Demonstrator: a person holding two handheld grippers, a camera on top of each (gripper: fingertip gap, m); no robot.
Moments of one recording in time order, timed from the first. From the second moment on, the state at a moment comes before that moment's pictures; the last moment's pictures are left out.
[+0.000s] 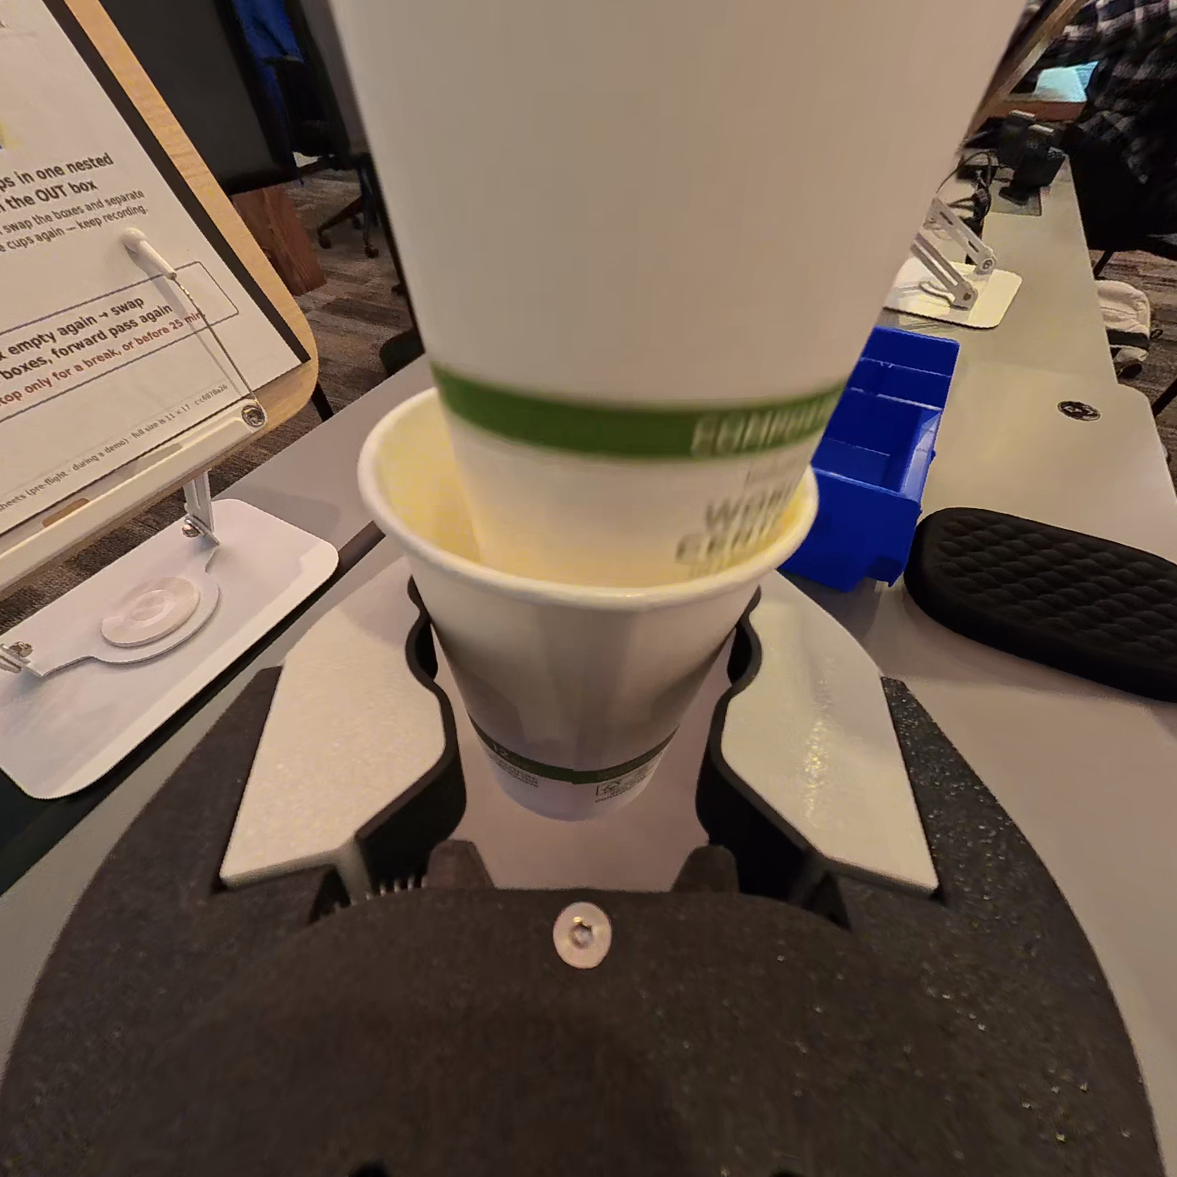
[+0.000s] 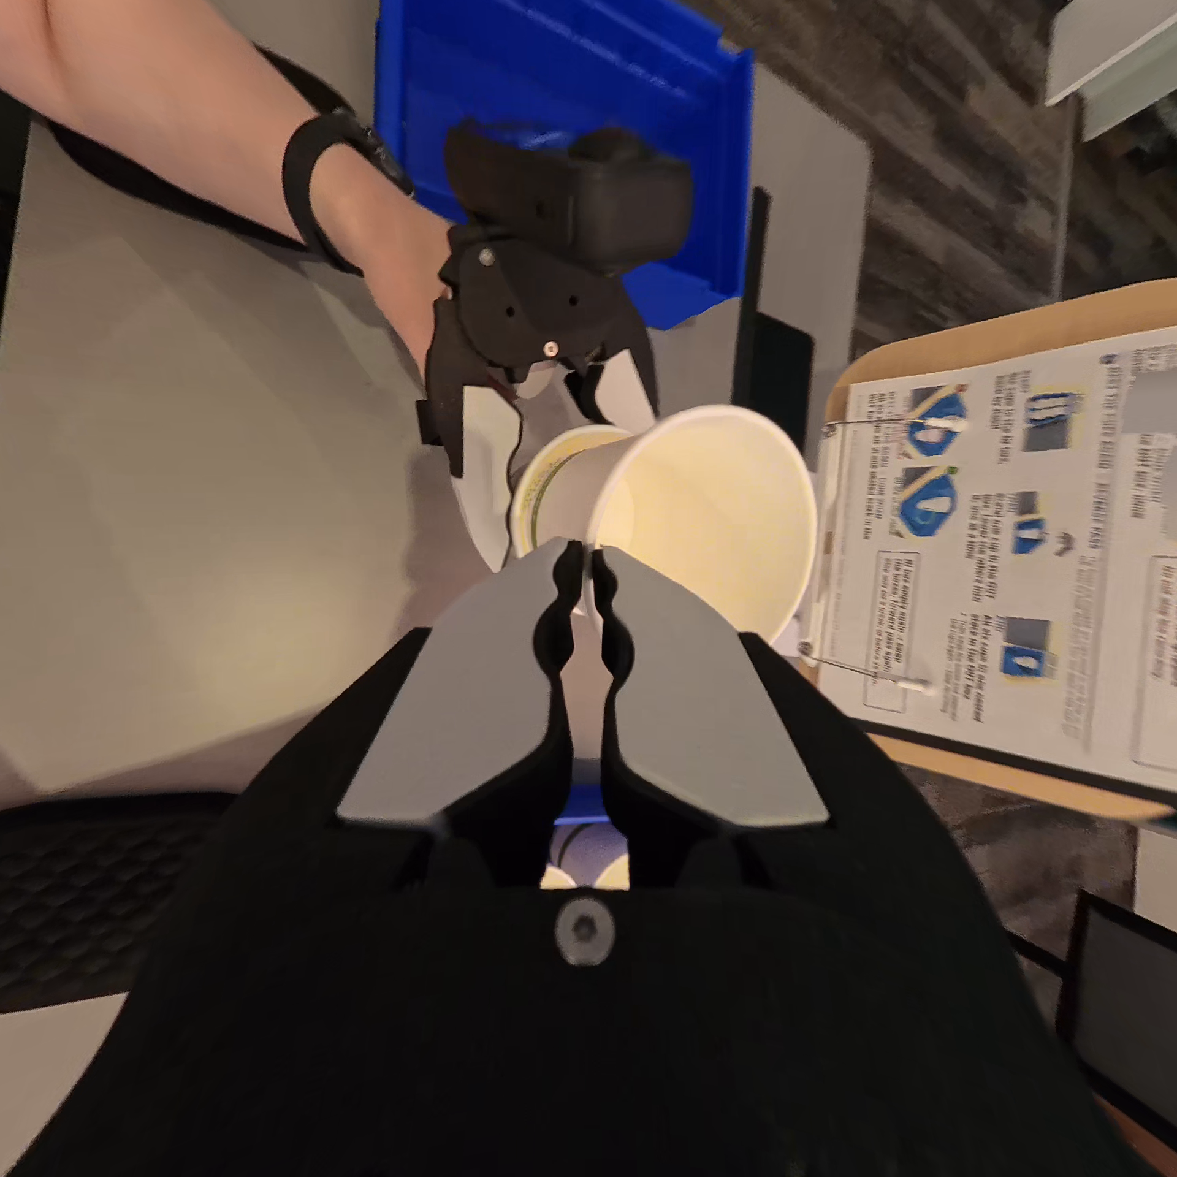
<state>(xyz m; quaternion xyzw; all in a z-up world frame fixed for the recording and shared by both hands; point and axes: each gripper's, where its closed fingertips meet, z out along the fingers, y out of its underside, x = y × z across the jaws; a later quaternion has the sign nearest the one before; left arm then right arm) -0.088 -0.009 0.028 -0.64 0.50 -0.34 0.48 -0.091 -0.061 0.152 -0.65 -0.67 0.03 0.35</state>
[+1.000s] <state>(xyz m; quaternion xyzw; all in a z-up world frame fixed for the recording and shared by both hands) -0.097 0.003 0.032 -0.64 0.49 -0.34 0.48 0.197 -0.176 0.034 -0.87 -0.40 -0.08 0.29</state>
